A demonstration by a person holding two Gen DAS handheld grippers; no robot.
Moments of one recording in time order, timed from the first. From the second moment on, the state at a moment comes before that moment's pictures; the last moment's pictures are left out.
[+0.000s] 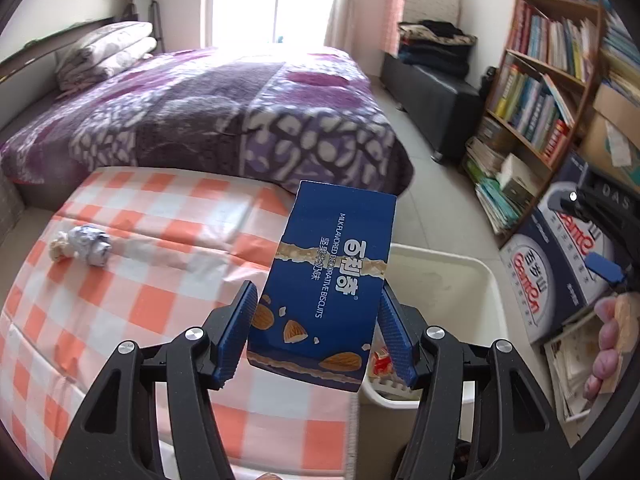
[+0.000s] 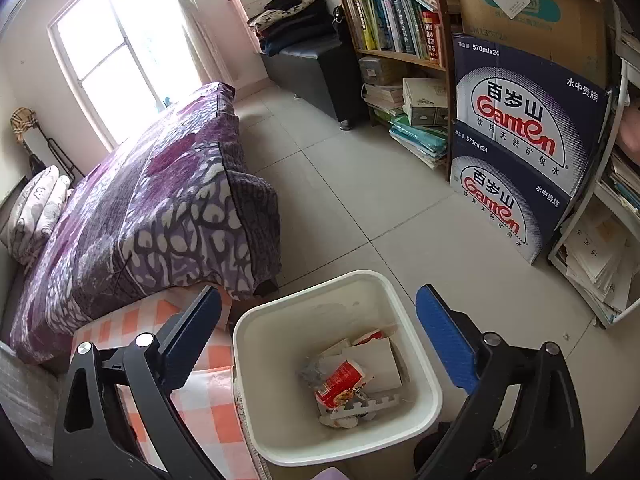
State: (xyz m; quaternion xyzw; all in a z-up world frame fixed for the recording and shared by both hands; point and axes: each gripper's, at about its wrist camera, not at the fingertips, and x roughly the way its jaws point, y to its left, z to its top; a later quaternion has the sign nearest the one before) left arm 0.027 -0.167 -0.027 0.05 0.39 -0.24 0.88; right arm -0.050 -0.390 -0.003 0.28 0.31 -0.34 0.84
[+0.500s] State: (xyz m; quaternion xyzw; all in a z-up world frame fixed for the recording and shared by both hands) left arm 0.003 -0.235 -0.051 0.04 0.45 -0.36 0.81; right arm -0.079 -0.419 -0.001 0.29 0.29 -0.38 0.83
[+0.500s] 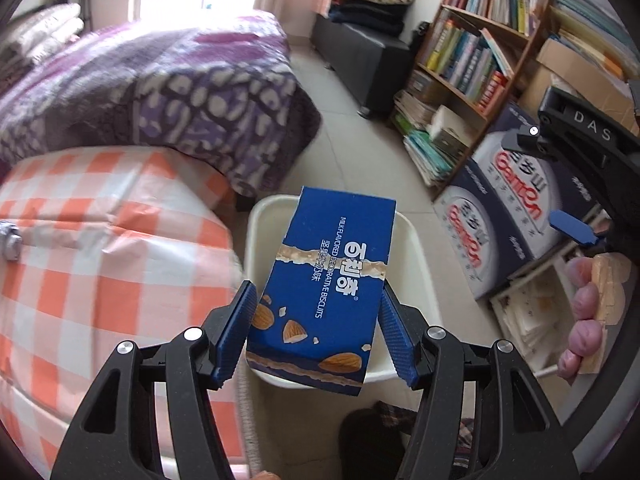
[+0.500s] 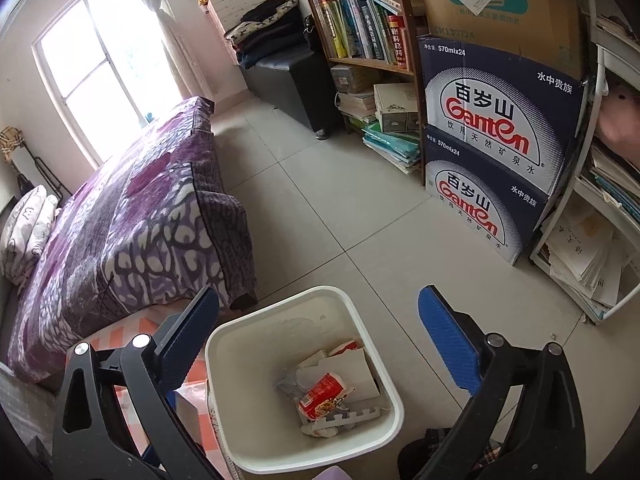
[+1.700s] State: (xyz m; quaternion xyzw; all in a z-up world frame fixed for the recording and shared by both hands) left arm 0.166 0.062 -0.112 0.02 0.53 0.03 0.85; right arm 0.062 -0.234 -0.052 0.23 0.45 -0.19 0.85
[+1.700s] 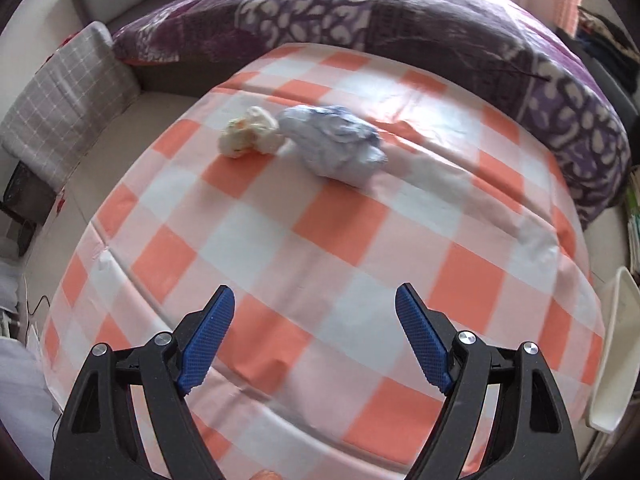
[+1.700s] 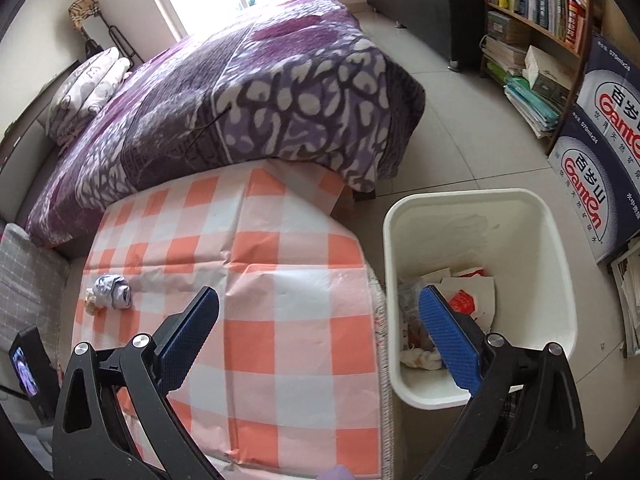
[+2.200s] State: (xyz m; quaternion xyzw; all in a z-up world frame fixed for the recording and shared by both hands) left arm 0.272 0.122 -0.139 0.22 0.46 -0.09 0.85; right arm 0.119 -0.147 -0.087 0.09 0.47 -0.11 0.87
